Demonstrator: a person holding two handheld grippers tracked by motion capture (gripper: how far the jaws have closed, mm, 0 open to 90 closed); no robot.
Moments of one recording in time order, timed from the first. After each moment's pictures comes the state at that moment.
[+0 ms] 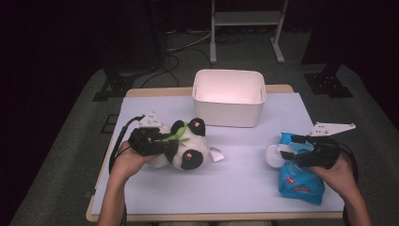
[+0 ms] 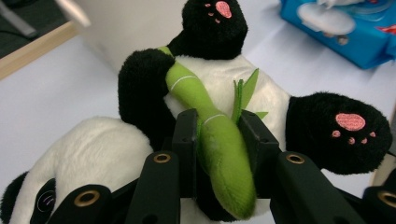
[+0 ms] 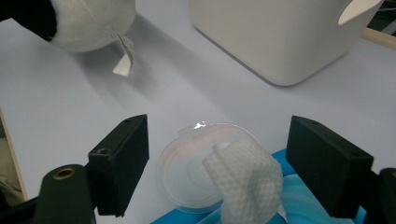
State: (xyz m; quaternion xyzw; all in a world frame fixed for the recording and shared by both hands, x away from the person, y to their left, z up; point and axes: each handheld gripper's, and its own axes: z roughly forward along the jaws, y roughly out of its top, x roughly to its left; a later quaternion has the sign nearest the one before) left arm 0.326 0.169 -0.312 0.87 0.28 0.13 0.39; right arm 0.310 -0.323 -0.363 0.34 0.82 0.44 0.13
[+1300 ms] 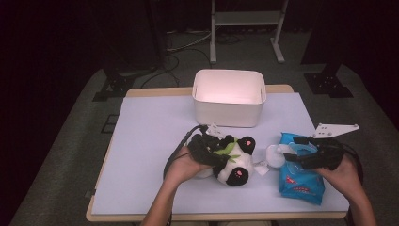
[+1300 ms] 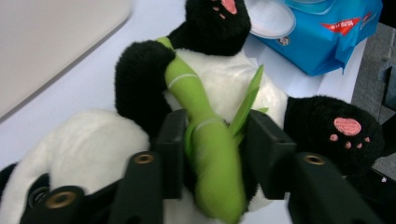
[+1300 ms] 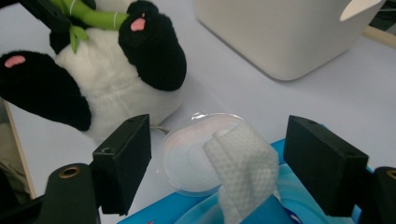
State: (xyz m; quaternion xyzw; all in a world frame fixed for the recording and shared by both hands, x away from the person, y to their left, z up) left arm 0.326 0.035 -0.343 0.90 0.23 0.06 0.36; right arm 0.306 -0.327 -0.361 0.32 0.83 0.43 0.13
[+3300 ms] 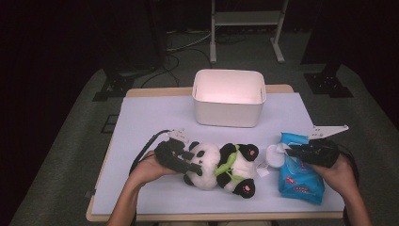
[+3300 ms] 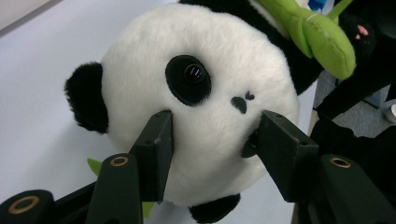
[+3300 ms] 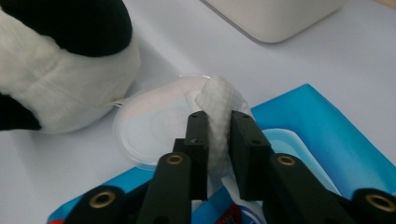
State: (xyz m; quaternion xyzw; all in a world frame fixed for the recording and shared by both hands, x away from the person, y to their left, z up) left arm 0.326 0.122 -0.364 0.91 0.22 -0.02 0.36; right arm 0.319 -0.333 -0.384 0.34 0.85 0.38 0.13
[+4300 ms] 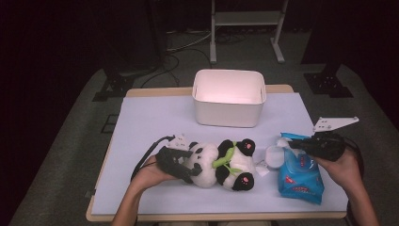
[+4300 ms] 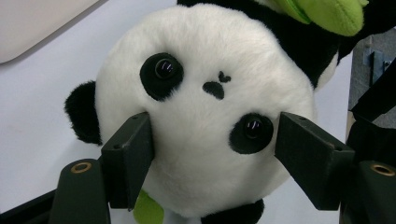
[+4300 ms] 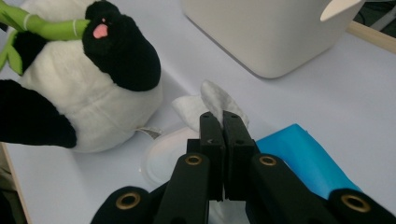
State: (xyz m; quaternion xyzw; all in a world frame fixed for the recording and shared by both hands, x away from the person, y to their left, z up) left arm 0.321 0.124 -0.384 0.90 0.19 0.04 0.39; right arm 0.317 -0.331 -0.348 0.33 0.84 0.41 0.14
